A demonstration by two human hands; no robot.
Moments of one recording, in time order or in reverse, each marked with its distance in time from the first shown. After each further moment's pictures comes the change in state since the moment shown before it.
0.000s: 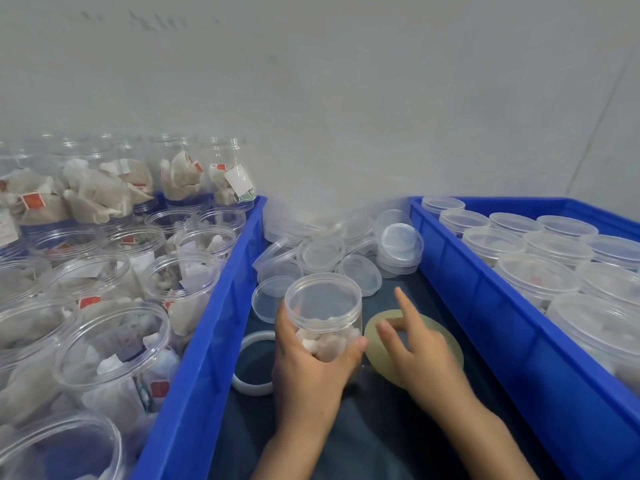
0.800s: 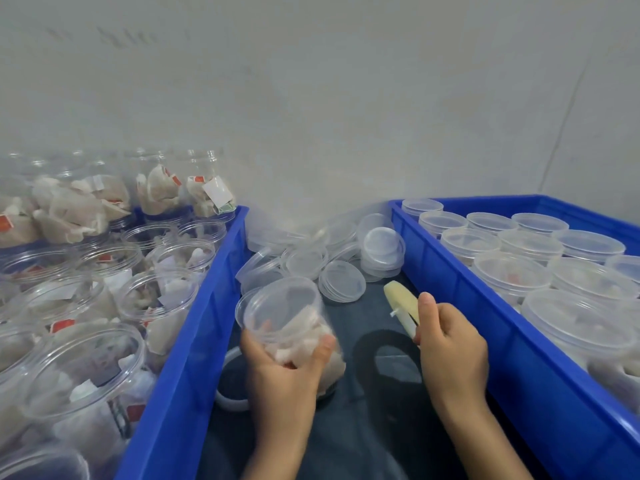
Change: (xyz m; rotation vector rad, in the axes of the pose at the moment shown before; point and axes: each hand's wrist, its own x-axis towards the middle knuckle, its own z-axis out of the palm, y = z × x) left_hand 0.006 -0.004 0.001 -0.174 0.112 -0.016; right_hand -0.002 0.001 -0.022 0.218 0.591 0.179
